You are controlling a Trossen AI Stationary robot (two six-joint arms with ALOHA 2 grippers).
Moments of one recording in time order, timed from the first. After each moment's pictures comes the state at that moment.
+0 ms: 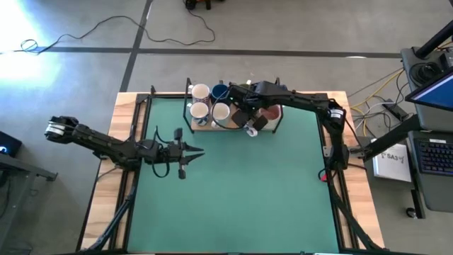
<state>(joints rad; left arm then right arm) -0.19 0.99 0.33 0.63 -0.31 0.17 -0.34 1.98 1.91 -1.15 0.13 -1.16</state>
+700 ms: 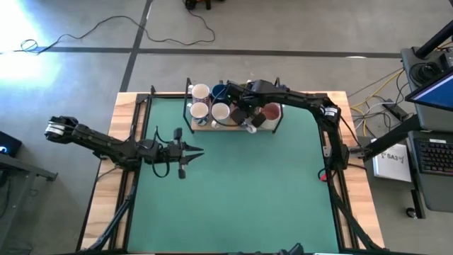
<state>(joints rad) -0.19 0.98 0.33 0.62 -0.32 0.17 -0.38 2.04 1.92 -1.13 0.16 -1.22</state>
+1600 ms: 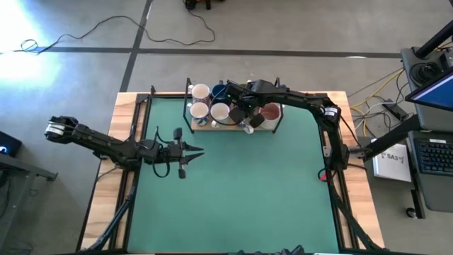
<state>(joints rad) -0.19 0.98 0.33 0.61 -0.33 0.17 -0.39 2.04 1.92 -1.10 0.16 -1.14</state>
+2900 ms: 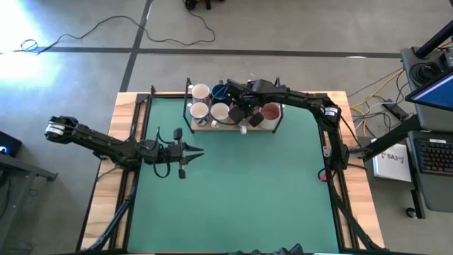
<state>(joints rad) -0.19 0.98 0.33 0.59 -0.33 0.16 -0.39 2.05 1.92 -1.08 0.16 -1.18</state>
